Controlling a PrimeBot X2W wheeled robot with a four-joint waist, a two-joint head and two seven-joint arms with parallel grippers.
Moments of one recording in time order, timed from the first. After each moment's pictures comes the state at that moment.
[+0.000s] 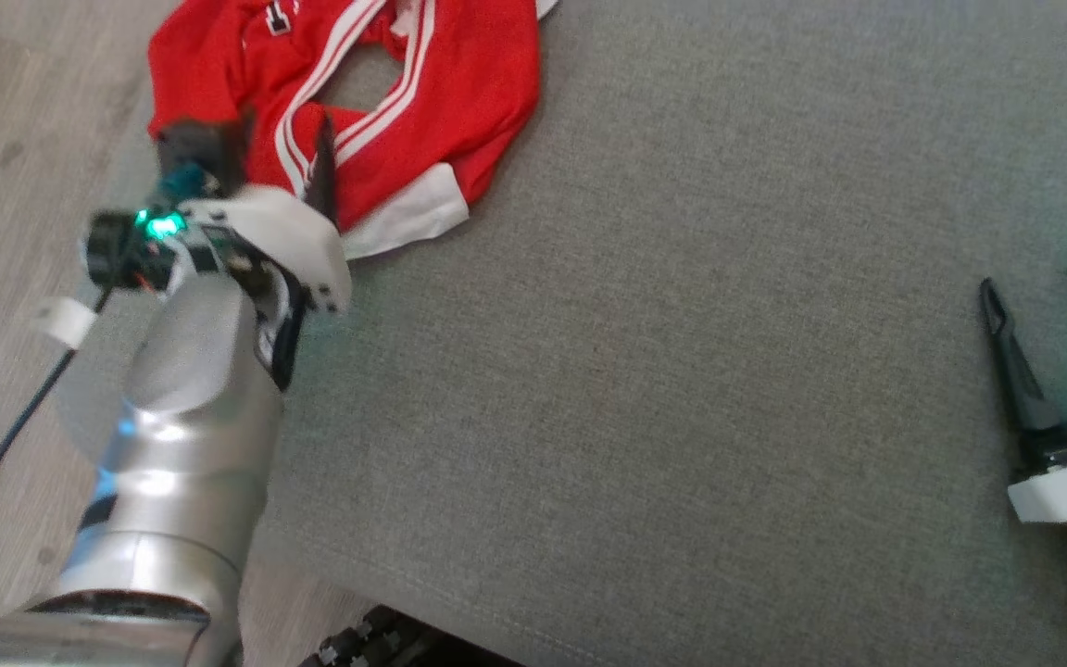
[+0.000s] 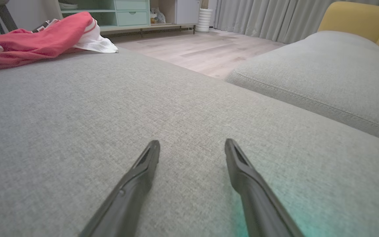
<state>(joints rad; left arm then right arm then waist) -0.88 0.04 -0.10 0.97 -0.09 -0.09 -0.04 -0.09 -0.41 0.04 0.15 0.06 0.13 -0.26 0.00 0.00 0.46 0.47</state>
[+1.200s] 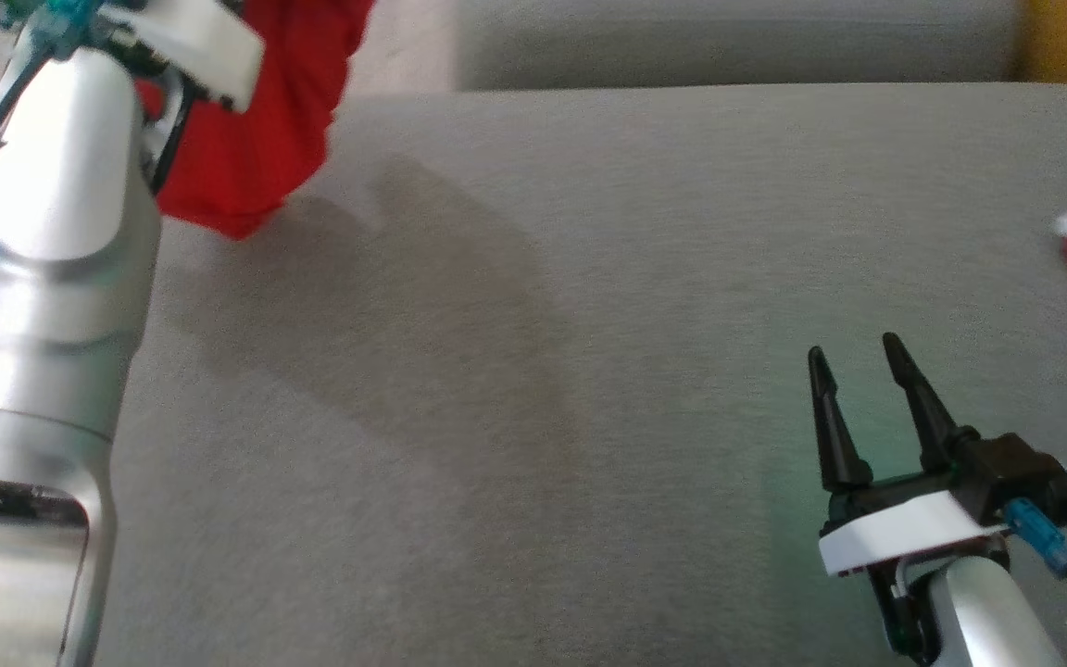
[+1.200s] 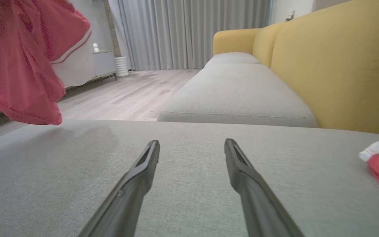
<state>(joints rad) -1.14 0.21 -0.34 0.83 0.01 -0.12 -0.19 -0.08 -0.08 0.09 0.25 0.09 0.13 -0.26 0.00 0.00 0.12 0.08</state>
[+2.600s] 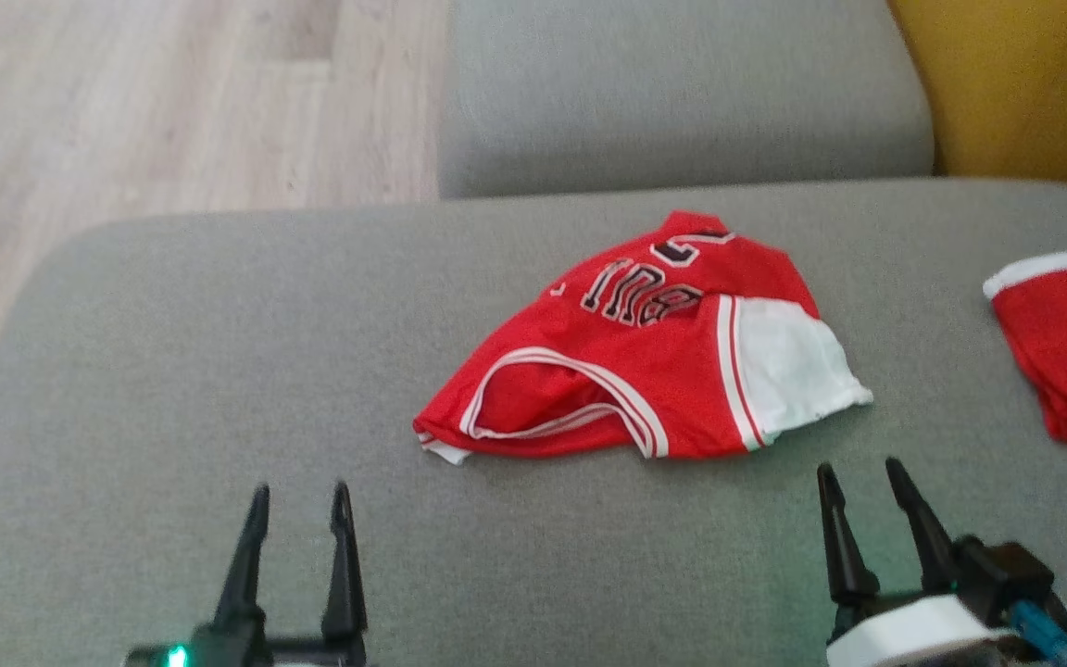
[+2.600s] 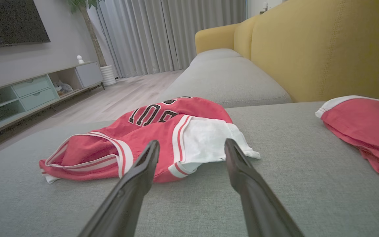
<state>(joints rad) 0.13 0.06 -0.21 0.09 -0.17 0.12 -0.25 0.08 -0.05 0.06 0.28 0.16 0.13 -0.26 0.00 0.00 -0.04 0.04</state>
